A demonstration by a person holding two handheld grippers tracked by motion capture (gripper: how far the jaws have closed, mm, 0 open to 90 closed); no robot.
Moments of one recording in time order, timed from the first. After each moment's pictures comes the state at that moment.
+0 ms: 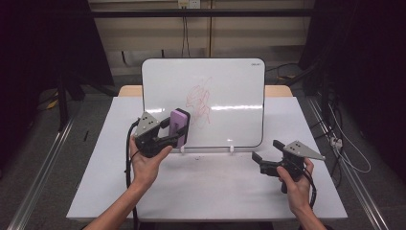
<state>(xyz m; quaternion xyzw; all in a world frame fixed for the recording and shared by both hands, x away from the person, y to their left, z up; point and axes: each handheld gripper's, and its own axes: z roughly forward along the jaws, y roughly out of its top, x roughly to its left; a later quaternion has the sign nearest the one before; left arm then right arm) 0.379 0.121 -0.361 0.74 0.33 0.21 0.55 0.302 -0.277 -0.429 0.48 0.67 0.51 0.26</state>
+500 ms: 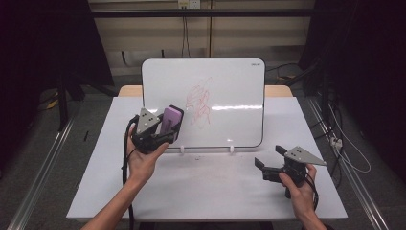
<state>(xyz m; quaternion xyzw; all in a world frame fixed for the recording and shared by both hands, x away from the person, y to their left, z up) 0.386 0.123 -0.352 0.76 0.33 0.27 0.49 0.292 -0.283 -0.440 0.47 0.69 0.49 0.26</state>
